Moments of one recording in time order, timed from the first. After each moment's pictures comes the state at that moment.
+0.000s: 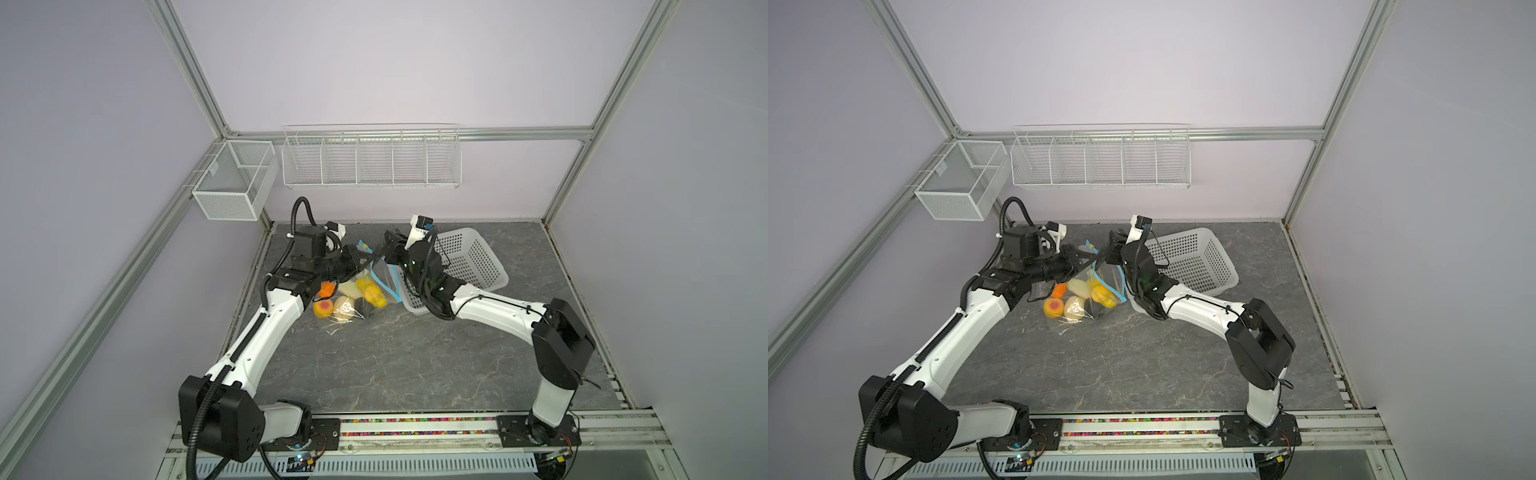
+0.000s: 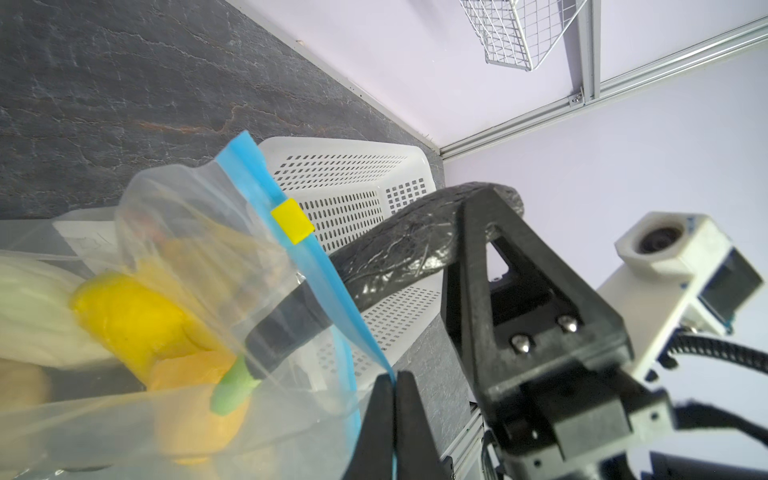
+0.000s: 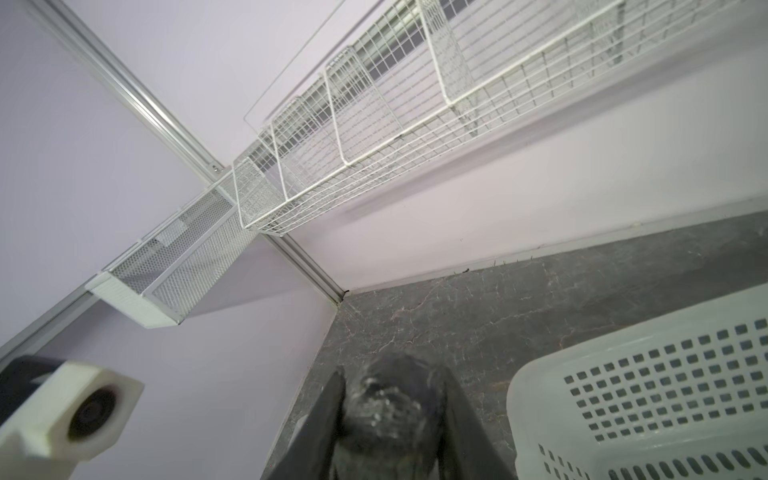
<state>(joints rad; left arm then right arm) -0.30 1.31 1.16 -0.36 0.57 -0.78 0.89 1.84 1.30 0.56 0.42 0.57</state>
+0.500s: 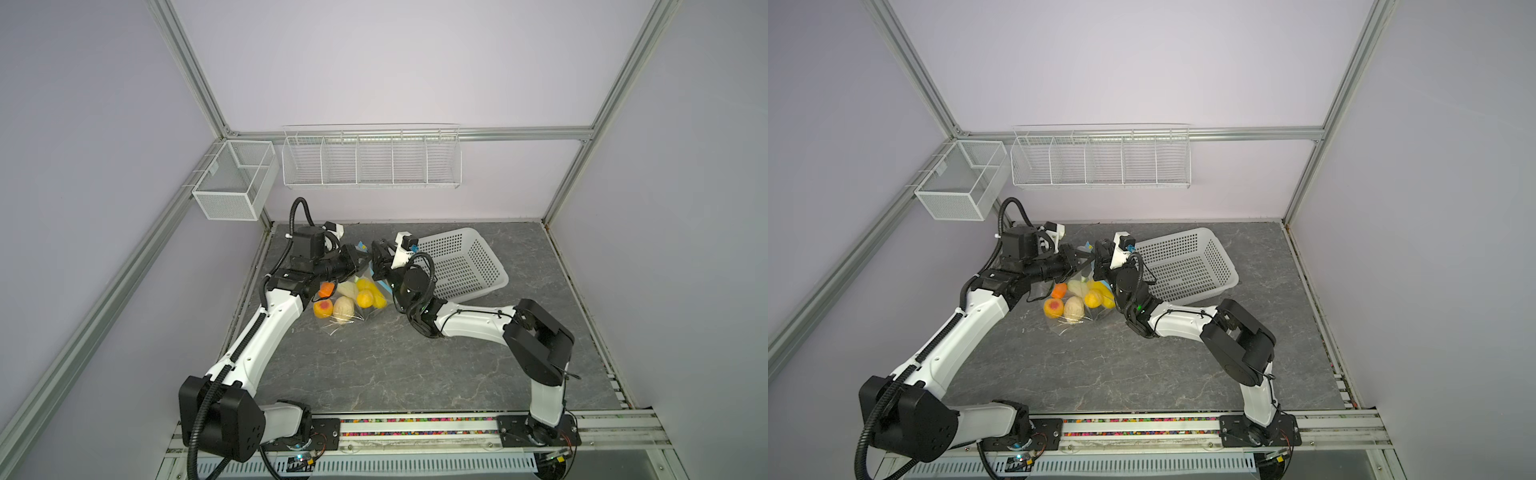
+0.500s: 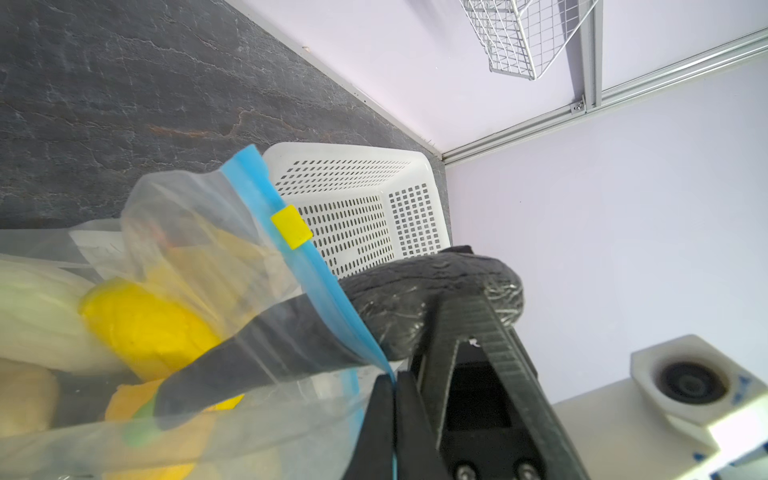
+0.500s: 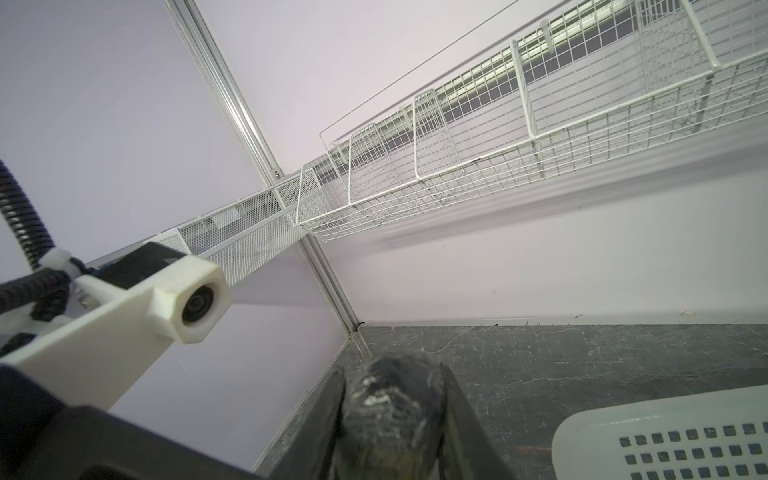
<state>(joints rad) -0.29 1.31 1.15 -0.35 0.57 -0.79 0.96 1.92 1.21 0.91 0.47 0.38</state>
